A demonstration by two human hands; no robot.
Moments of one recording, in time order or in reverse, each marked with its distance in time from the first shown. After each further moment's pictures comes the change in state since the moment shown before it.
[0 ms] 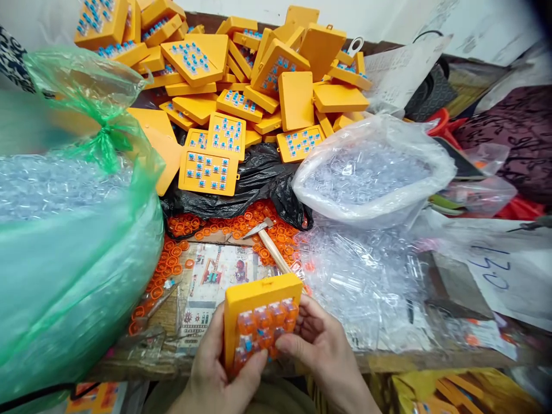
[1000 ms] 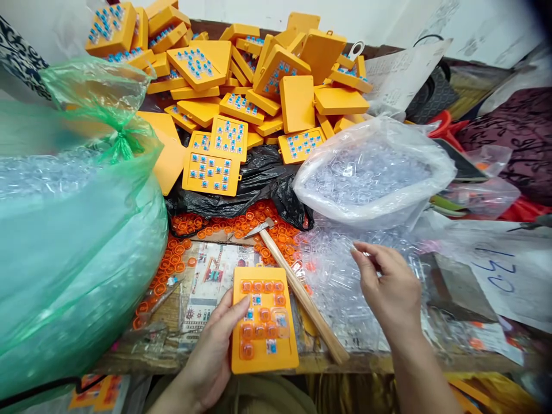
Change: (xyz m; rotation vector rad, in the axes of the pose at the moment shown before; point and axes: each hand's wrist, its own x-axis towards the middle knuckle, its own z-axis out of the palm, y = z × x) left_hand 0.024 0.012 0.003 -0.506 -0.116 -0.477; right_hand 0.054 -0.036 -0.109 -1.141 0.631 -0.659
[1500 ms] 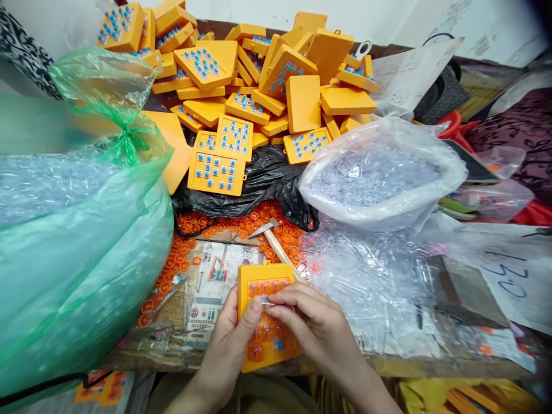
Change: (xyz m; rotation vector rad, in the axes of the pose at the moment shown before) left_hand -0.001 -0.008 0.008 0.075 -0.122 0.221; right_hand -0.047 -0.100 0.016 0.594 -0.521 -0.202
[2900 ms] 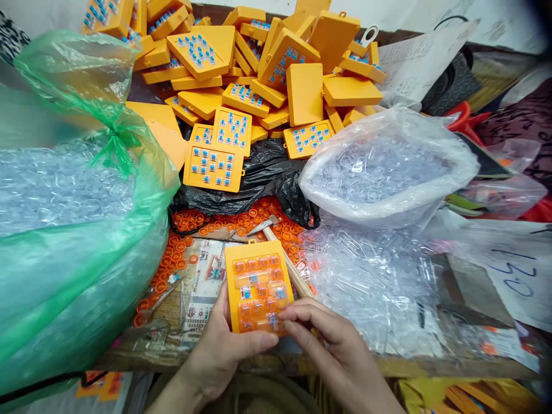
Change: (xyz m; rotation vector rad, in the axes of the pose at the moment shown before) left_hand 0.005 0.008 -0.005 0.008 -0.105 -0.006; right_hand -0.017 -0.012 -0.013 0.094 -0.044 0.157
